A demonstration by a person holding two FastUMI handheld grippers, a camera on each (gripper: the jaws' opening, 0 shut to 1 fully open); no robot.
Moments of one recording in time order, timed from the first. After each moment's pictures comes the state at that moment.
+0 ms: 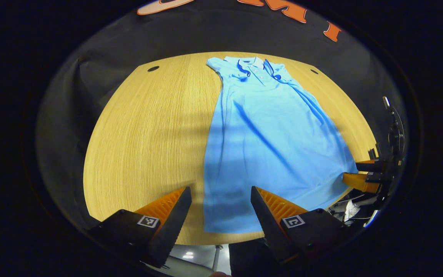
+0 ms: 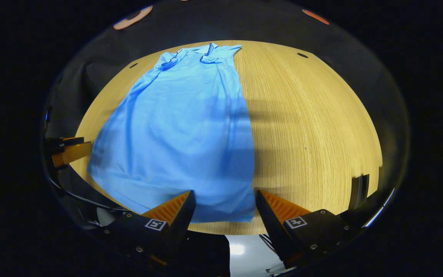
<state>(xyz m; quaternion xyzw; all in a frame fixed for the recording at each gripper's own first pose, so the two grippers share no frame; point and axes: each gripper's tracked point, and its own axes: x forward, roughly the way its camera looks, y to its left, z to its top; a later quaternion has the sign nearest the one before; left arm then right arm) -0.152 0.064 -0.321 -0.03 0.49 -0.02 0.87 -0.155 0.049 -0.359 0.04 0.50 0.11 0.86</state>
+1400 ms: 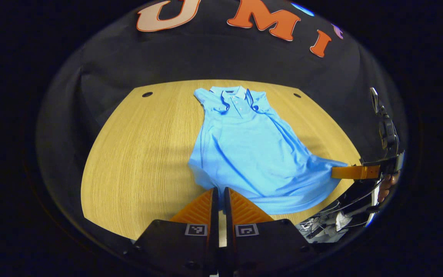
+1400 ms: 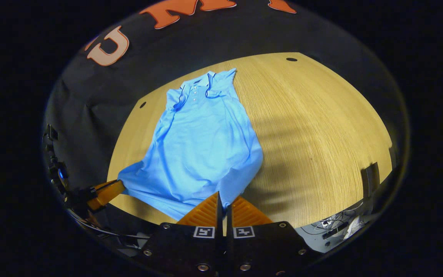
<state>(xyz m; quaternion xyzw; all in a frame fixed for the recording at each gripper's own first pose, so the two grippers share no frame) -0.119 0.025 -0.231 -0.06 0.37 -0.04 0.93 -0.116 0.071 -0.263 0.21 0.43 0.13 0.87</state>
